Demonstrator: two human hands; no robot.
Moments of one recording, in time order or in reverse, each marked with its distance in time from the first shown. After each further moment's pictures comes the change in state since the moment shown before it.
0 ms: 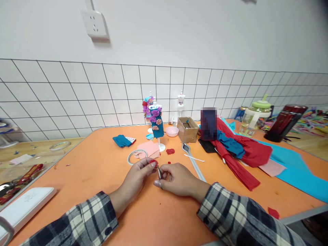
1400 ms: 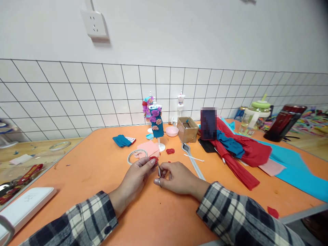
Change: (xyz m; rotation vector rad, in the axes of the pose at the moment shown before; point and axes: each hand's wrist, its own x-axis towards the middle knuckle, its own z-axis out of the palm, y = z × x) left_hand 0.000 0.006 0.010 -0.159 0.103 -0.051; right_hand 0.001 0.004 0.000 0.004 0.045 -0.020
